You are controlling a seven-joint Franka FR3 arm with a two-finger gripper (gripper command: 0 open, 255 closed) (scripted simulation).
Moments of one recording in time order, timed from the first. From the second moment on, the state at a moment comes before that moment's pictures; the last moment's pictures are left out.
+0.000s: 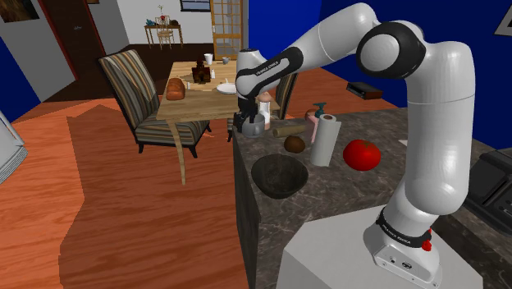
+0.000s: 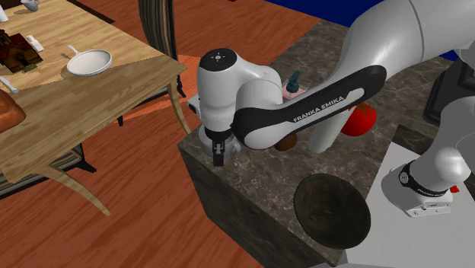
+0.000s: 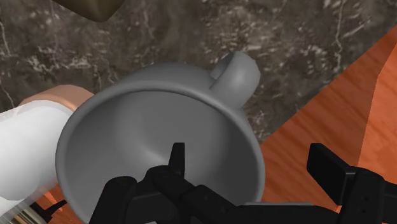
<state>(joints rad) -0.01 0.40 0.02 -1.75 -0.05 2.23 -0.10</state>
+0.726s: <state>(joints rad) -0.01 0.40 0.02 -1.75 -0.04 2.23 -0.10</state>
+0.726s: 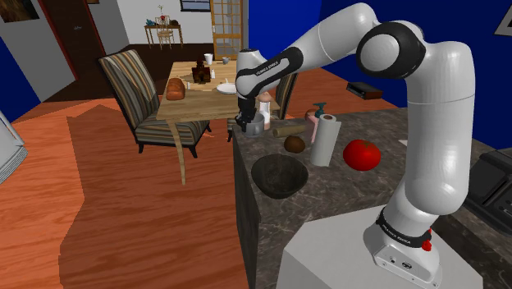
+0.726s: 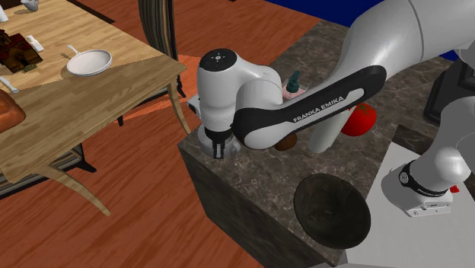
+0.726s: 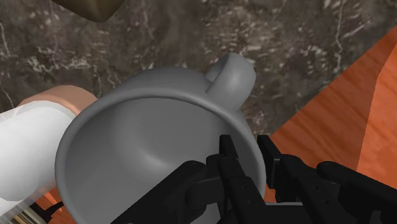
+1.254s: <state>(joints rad) -0.01 0.37 0.02 -1.73 -0.04 2.17 -0.10</state>
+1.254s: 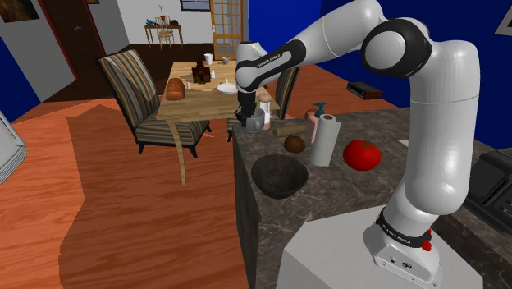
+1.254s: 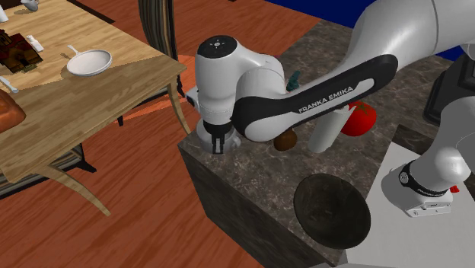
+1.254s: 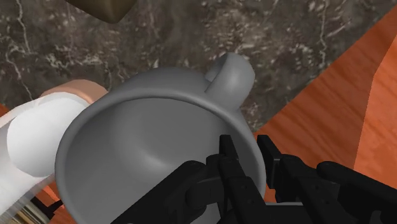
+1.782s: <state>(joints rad) -0.01 0.34 0.02 -1.67 -0.04 2.08 -0.10</state>
